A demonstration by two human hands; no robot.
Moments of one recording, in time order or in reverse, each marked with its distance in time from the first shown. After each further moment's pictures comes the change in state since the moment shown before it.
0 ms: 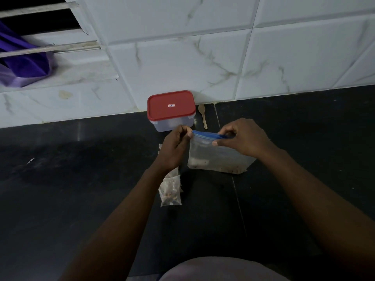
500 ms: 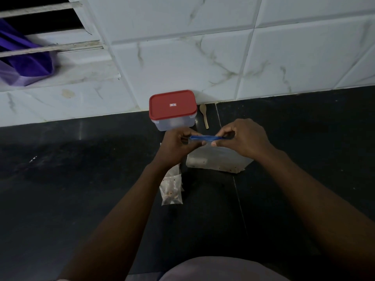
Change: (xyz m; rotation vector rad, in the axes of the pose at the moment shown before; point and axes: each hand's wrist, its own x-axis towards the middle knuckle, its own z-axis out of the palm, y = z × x) left_hand 0.003 0.002 -0.004 0.199 -0.024 0.142; right_hand -0.003 -0.005 0.004 -0.117 0.071 -0.080
